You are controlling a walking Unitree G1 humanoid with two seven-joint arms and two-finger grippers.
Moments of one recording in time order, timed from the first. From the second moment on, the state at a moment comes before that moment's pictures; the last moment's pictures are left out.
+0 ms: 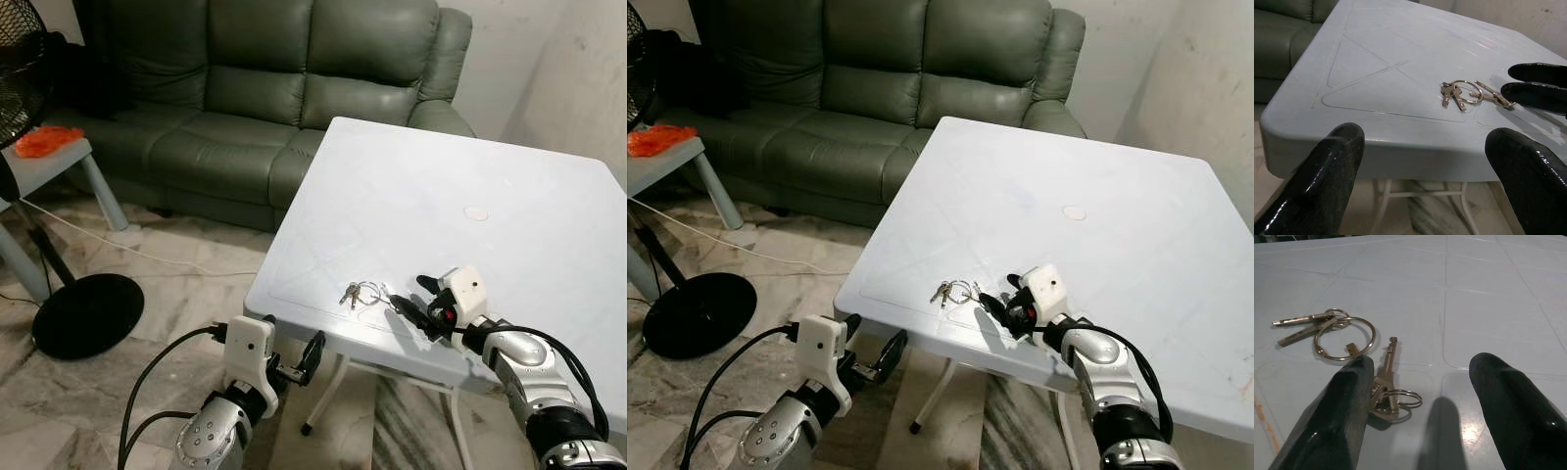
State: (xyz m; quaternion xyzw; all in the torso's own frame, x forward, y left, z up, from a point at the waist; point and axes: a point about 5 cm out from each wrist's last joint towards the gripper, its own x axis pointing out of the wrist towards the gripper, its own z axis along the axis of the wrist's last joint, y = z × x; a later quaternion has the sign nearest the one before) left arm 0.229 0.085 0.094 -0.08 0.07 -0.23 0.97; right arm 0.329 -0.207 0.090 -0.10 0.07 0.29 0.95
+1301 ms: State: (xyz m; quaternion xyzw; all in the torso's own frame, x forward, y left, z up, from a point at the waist) left arm 0.229 0.084 0.094 -0.08 0.07 -0.23 0.97; right arm 0.324 -0.208 0.084 -0.09 0.08 0.32 0.94
